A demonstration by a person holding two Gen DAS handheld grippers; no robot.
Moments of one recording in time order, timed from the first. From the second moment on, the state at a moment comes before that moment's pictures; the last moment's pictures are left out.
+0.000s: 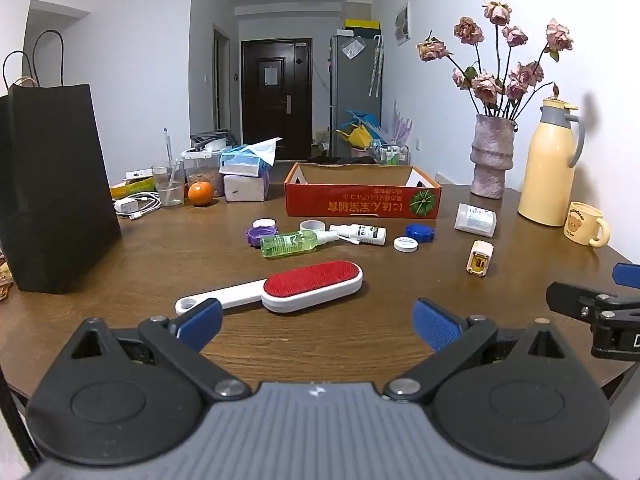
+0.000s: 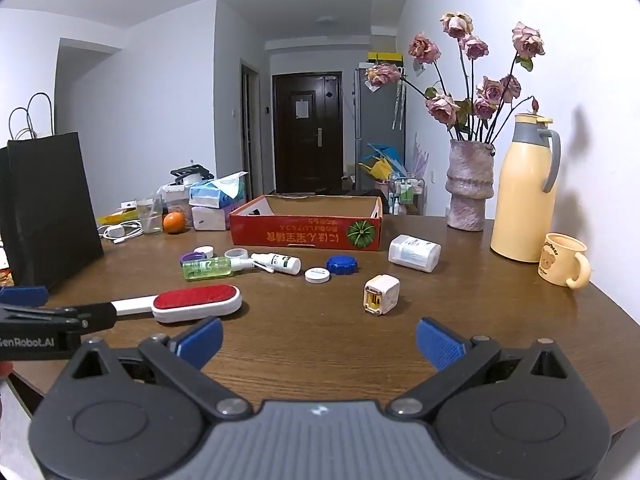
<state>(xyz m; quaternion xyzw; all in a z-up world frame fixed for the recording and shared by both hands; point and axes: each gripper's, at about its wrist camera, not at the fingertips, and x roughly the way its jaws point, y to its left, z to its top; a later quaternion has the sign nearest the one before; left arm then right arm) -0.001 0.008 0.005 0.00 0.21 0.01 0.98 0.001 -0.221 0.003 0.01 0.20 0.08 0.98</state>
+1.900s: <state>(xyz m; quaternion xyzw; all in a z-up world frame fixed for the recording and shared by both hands) -0.004 0.005 0.014 0.00 0.22 0.01 0.98 0.000 -0.218 0.008 0.01 0.20 0.08 0.98</state>
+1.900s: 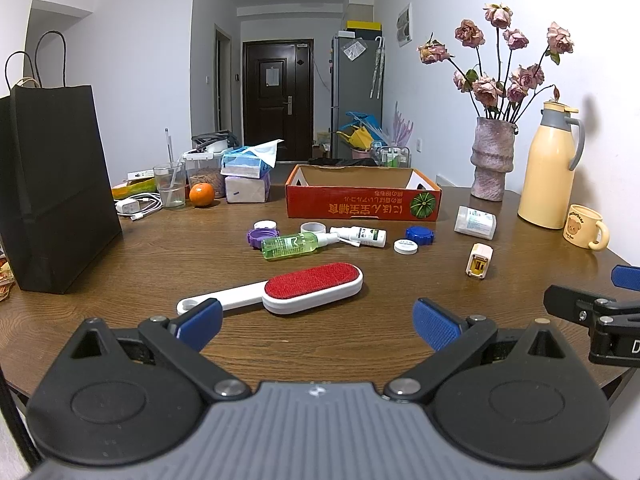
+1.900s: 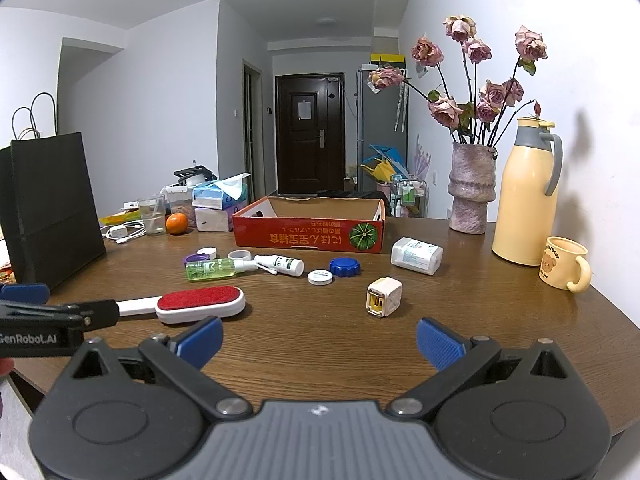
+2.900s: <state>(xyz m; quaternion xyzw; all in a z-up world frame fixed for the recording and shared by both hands) 0.024 0.012 0.004 0.00 0.23 0.02 0.97 0.023 -0.216 0.004 0.01 0.21 0.08 0.97</state>
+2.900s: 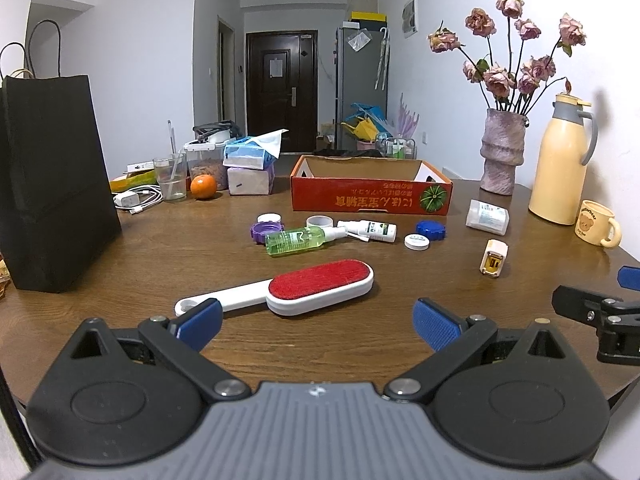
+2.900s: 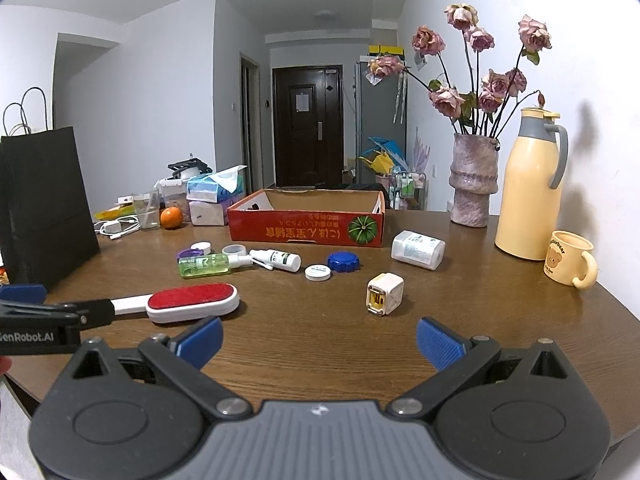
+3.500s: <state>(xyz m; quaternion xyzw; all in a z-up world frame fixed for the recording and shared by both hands) 0.077 0.018 -0.017 0.00 0.27 0.01 0.96 0.069 -0.214 -0.015 0.01 0.25 0.07 0.97</state>
